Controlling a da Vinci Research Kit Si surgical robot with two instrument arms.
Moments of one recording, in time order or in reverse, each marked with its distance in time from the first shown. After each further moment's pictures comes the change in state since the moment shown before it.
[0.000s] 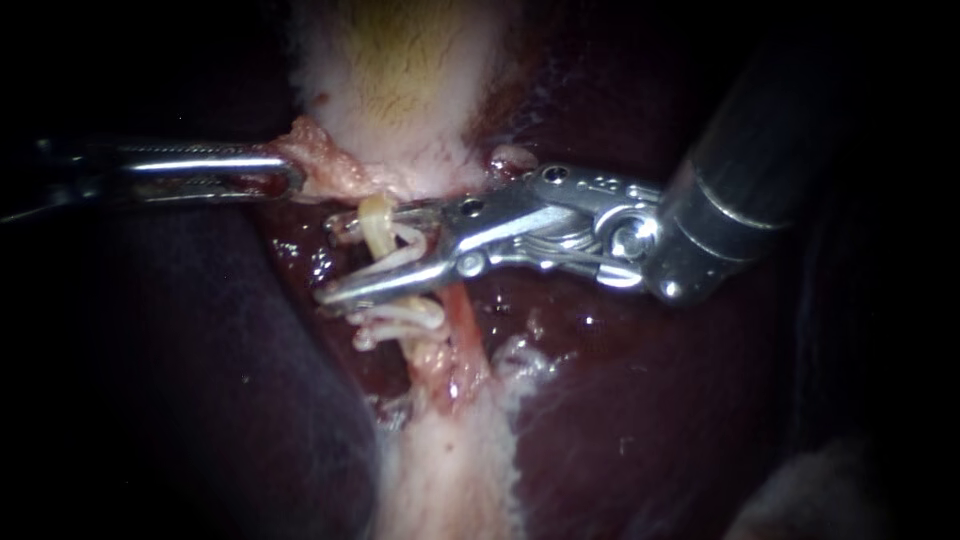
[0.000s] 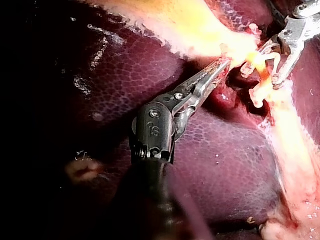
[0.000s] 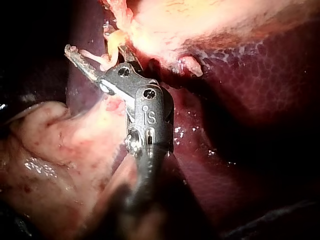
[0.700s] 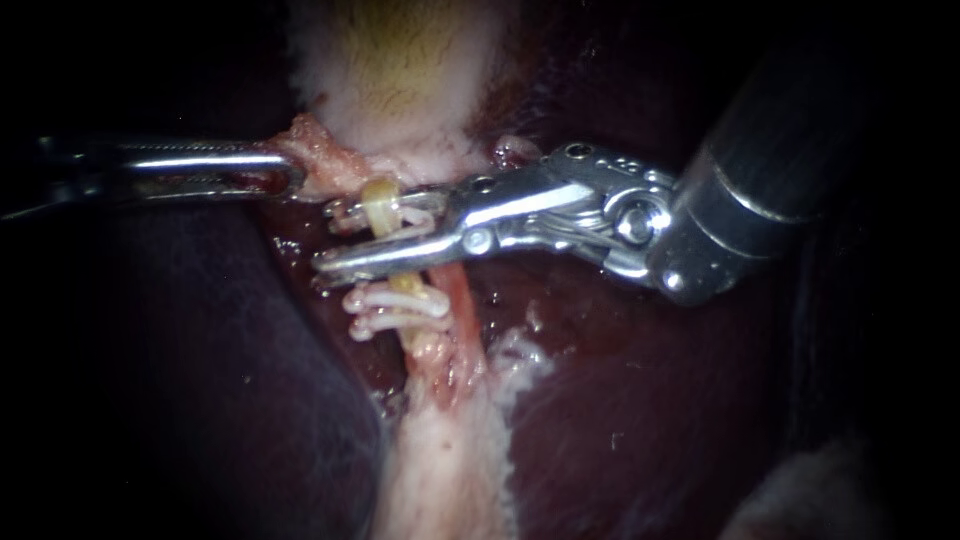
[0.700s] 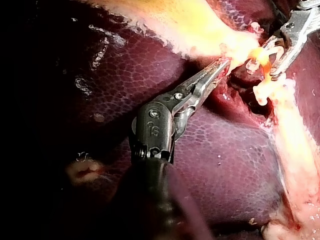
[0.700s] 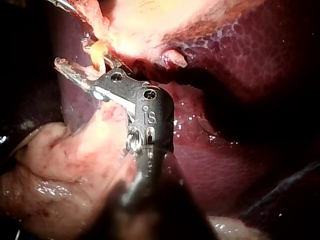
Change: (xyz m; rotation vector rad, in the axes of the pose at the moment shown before) right arm 0.000 0.001 -0.002 -0.017 0.027 0.159; left arm 0.000 -0.001 0.000 -0.001 0.000 0.000
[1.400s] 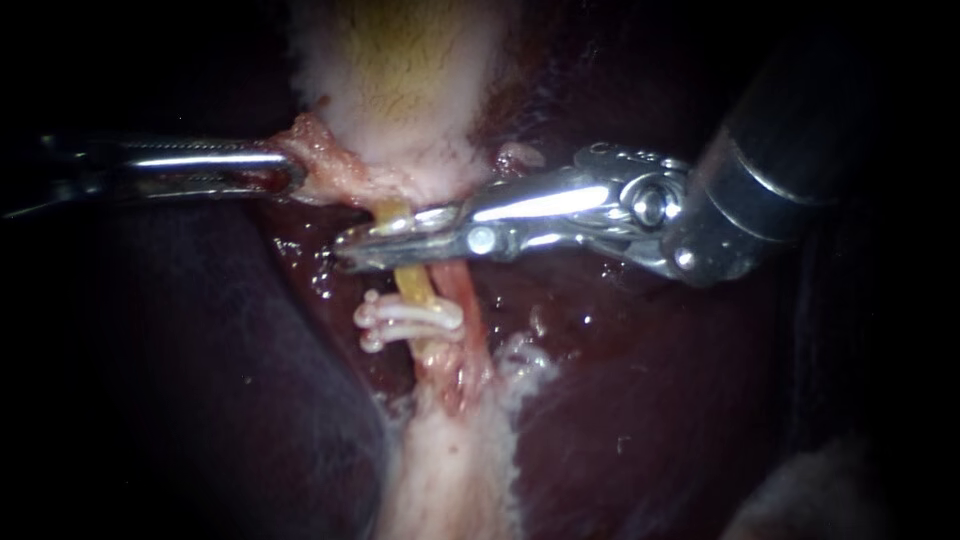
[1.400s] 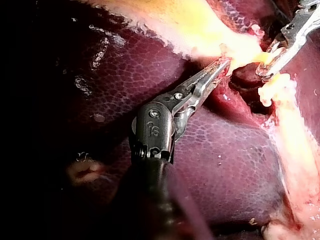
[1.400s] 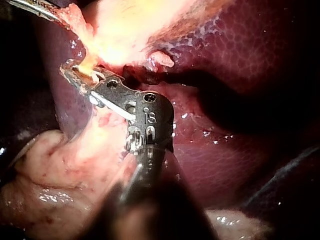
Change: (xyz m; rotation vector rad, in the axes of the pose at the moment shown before) right arm -0.001 0.000 -0.002 -0.046 -0.052 0.099; left arm 0.000 0.000 0.000 0.000 0.000 -0.001
